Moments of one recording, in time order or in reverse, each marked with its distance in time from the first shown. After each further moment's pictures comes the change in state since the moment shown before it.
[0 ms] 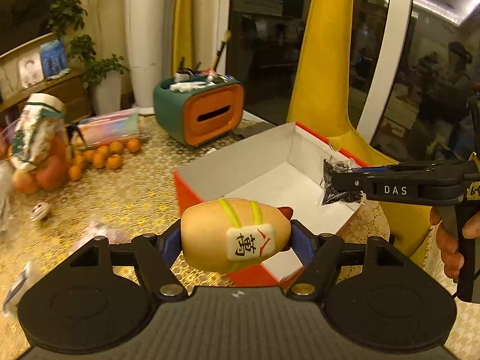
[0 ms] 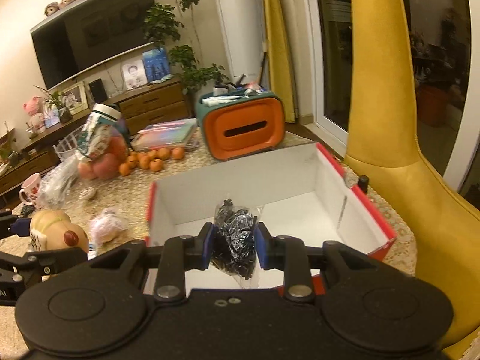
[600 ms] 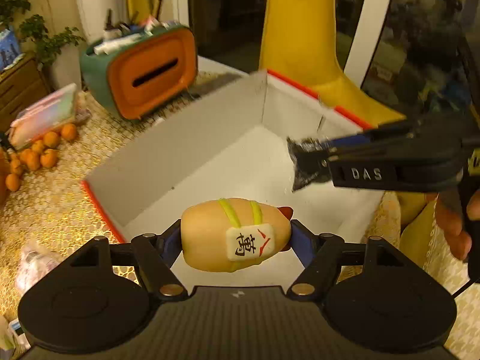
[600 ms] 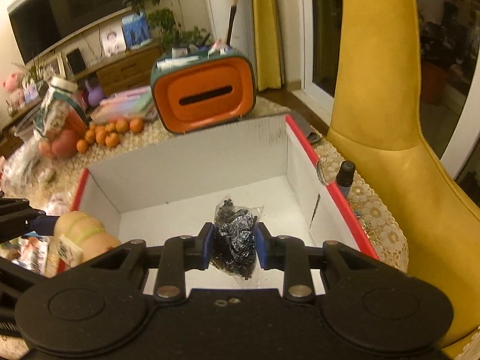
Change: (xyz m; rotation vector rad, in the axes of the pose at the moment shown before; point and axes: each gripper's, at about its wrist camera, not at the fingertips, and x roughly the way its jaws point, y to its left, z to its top) left arm 0.130 -0.043 0.025 0.111 0.225 -0.063; right arm 0.081 -0.049 0.019 -0.033 0.179 -0.028
